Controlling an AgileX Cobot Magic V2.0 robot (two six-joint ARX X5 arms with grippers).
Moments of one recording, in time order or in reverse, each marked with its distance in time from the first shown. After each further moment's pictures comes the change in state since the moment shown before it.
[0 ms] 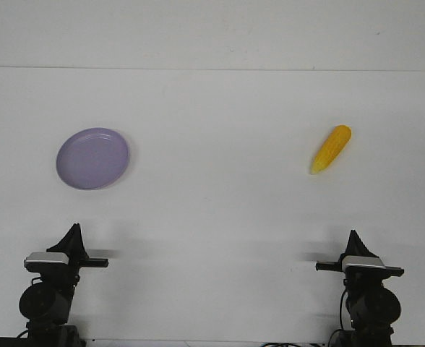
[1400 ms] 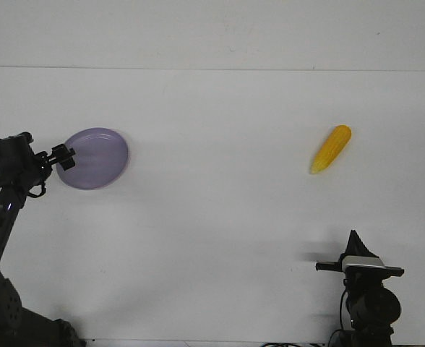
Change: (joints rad) left arm 0.297 1.625 1.142 -0.234 0.172 -0.245; right arm 0.000 0.000 0.000 0.000 0.000 0.000
